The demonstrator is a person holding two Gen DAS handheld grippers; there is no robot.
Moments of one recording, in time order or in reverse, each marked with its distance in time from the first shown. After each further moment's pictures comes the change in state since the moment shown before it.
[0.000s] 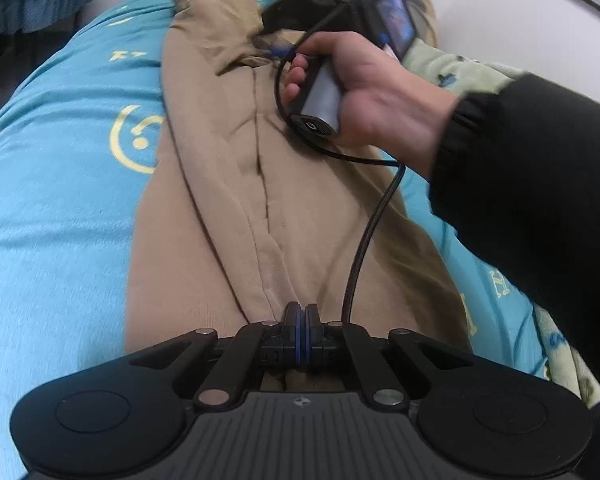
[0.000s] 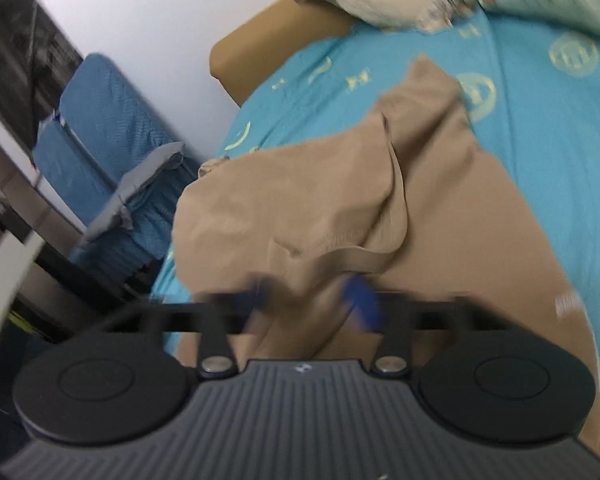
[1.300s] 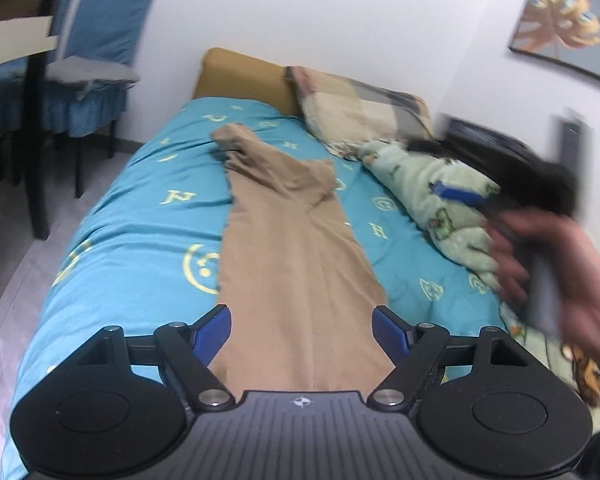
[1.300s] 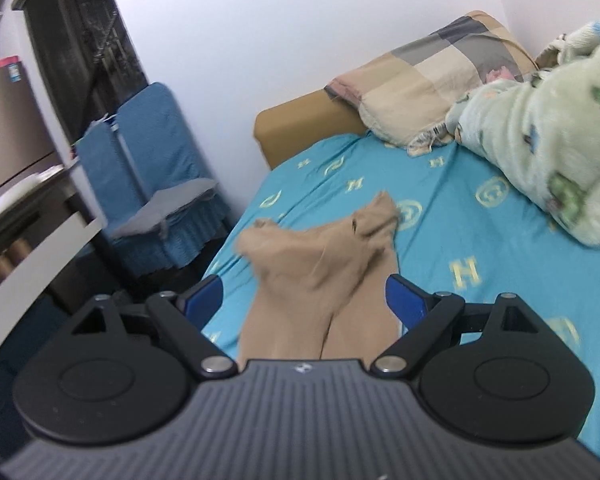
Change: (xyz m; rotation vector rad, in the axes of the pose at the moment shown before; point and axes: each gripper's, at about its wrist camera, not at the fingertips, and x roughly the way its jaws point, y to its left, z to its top) left arm -0.099 -0.006 0.004 0.008 -0.327 0.099; right arm -0.275 0.009 -0.022 -0.184 -0.146 0.020
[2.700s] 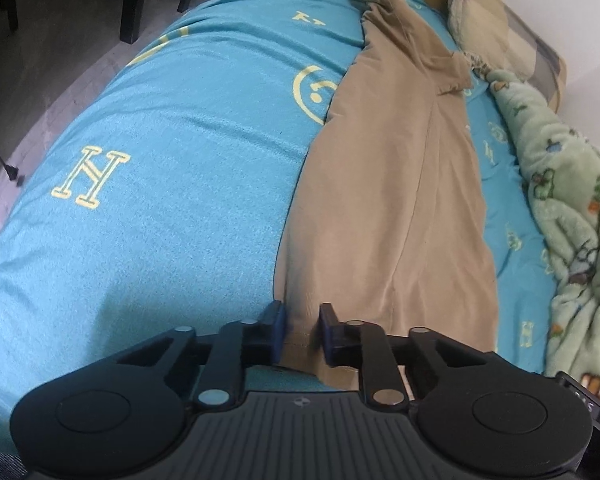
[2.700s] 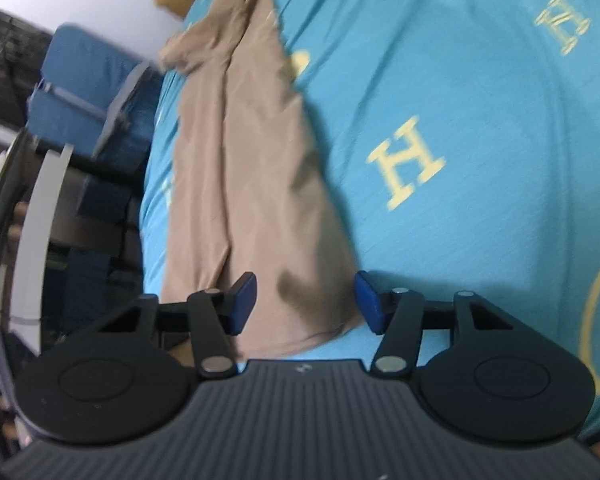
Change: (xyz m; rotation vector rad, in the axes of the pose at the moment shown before) left arm 0.036 0.047 -0.044 -0.409 0.408 0.172; right arm -0.077 -0.064 -0.157 0.468 0.465 -0.043
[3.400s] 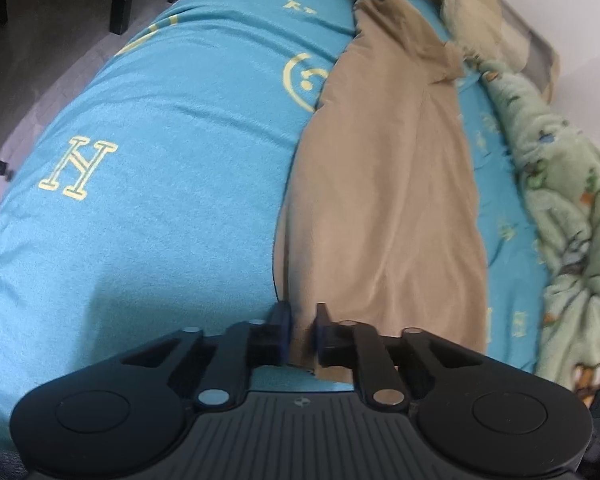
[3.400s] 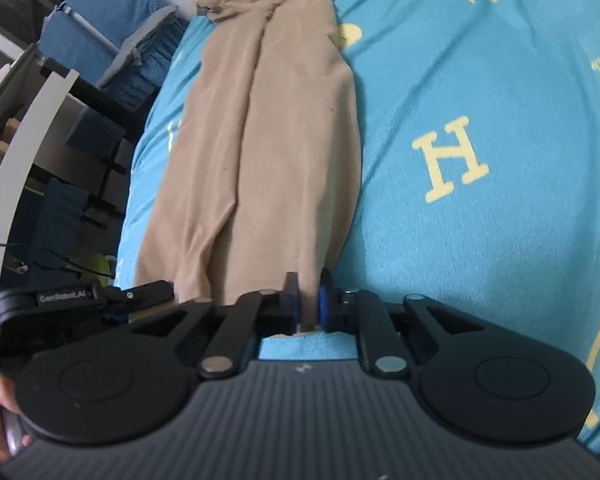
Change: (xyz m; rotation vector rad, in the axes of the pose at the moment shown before) left arm -0.004 -0.001 -0.004 -0.009 0.022 -0.056; right arm 0.015 0.024 -0.010 -0.236 0.082 -0.028
